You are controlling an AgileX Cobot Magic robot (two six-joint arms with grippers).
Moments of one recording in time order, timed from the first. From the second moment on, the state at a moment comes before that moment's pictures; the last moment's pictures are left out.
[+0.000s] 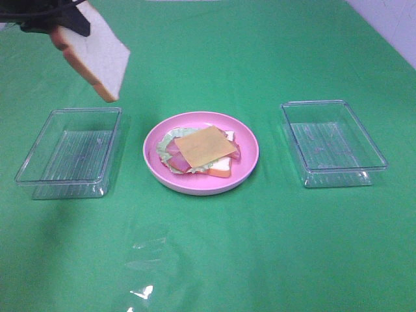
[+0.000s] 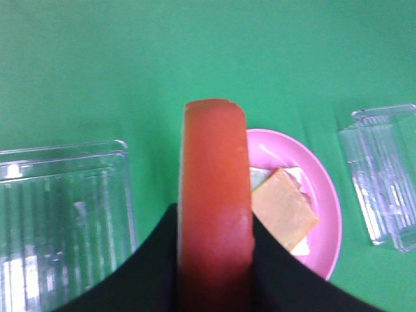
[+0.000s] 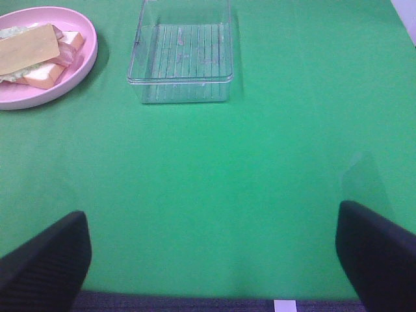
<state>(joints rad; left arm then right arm) -0.19 1.74 -1.46 -0.53 0.70 0.12 0.06 0.00 -0.46 -0.03 1.10 0.01</state>
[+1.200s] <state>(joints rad) -0.47 2.10 -1.47 -0.82 0.47 0.12 0.06 0.00 -0.46 -0.03 1.10 0.01</state>
